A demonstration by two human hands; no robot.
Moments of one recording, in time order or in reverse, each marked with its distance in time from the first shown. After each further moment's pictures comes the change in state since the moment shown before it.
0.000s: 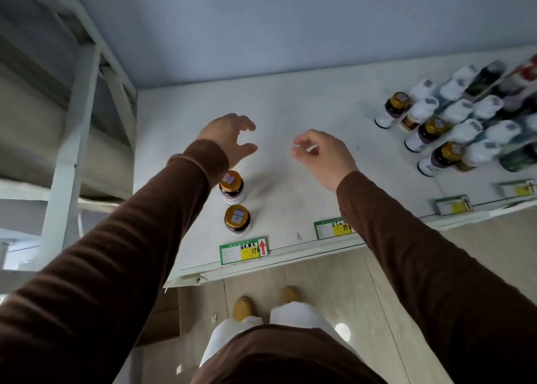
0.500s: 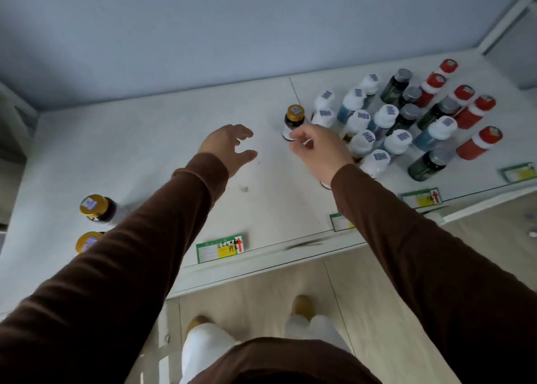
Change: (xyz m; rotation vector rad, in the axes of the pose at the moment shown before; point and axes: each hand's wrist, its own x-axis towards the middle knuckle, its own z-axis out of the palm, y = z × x) left_hand 0.078 0.206 0.110 -0.190 0.063 -0.035; right_hand 0.016 0.164 -0.173 -0.008 0.068 -0.027
